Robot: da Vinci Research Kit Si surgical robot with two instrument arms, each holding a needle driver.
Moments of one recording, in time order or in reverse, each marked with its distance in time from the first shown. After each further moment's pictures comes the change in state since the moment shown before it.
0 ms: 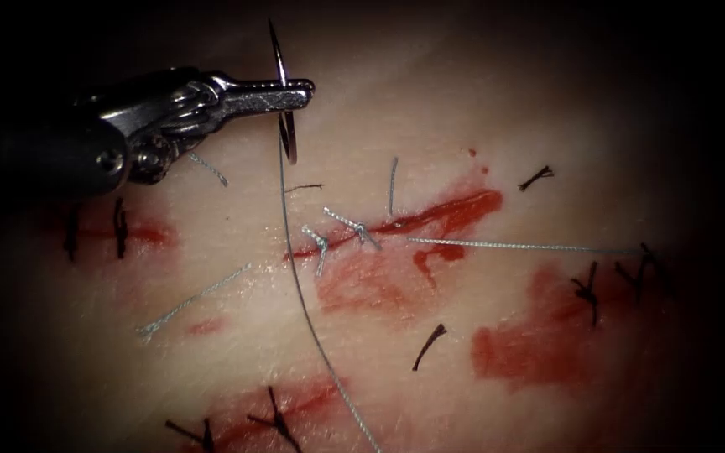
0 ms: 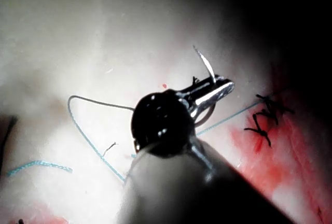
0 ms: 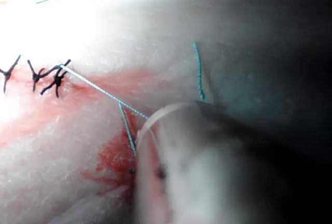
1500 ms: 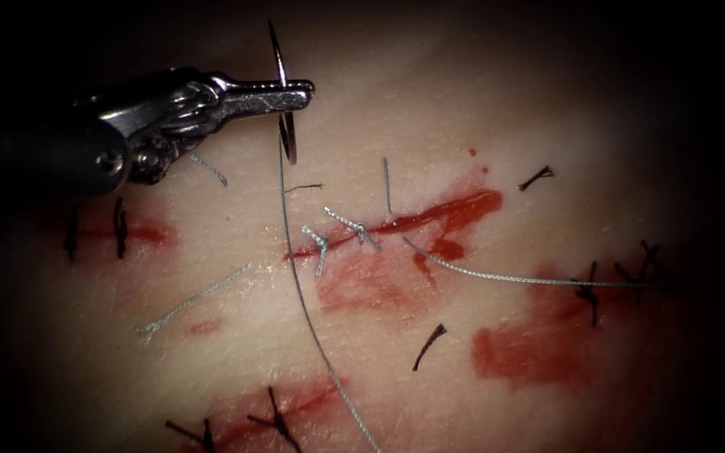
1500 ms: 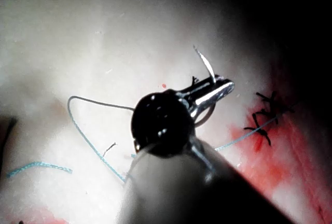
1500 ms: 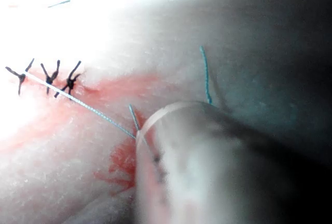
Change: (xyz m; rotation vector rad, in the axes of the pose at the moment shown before) right arm 0.001 0.000 -0.004 -0.038 0.047 -0.105; left arm 0.000 0.000 0.000 0.012 -0.020 0.009
